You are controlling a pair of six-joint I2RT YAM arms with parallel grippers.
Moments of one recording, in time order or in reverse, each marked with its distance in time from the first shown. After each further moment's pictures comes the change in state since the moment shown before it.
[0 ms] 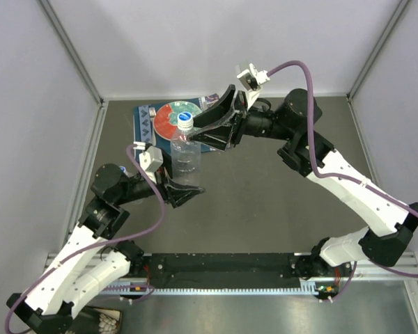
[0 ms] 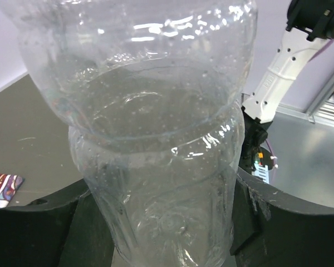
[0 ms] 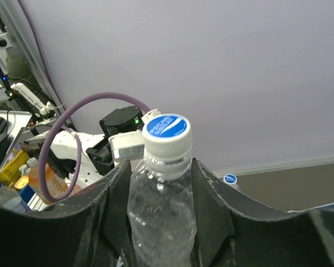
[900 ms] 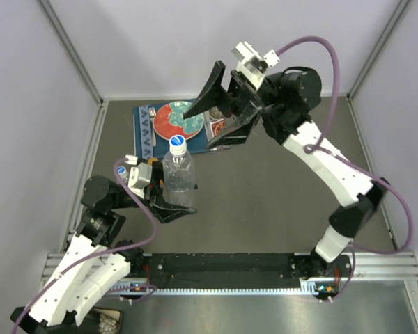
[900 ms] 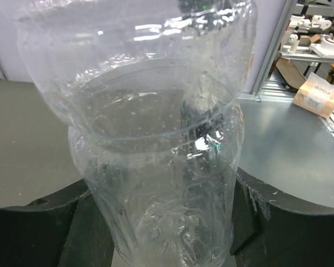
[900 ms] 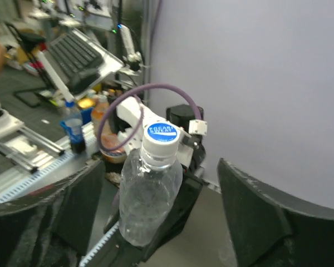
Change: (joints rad) left arm 0.088 -0.101 -0.085 0.123 0.298 -0.097; right arm -0.112 0.239 0.298 0.408 -0.611 0.263
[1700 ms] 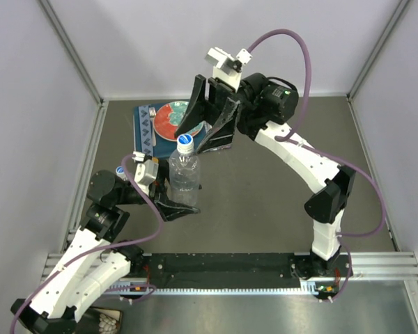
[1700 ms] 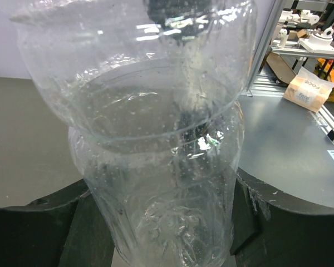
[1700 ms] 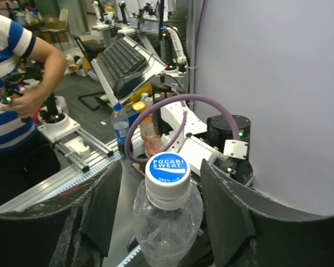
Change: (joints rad) left arm -0.021 0.064 0.000 0.048 0.041 -0.006; right arm 0.069 0.288 0.228 0.642 -0.055 0.712
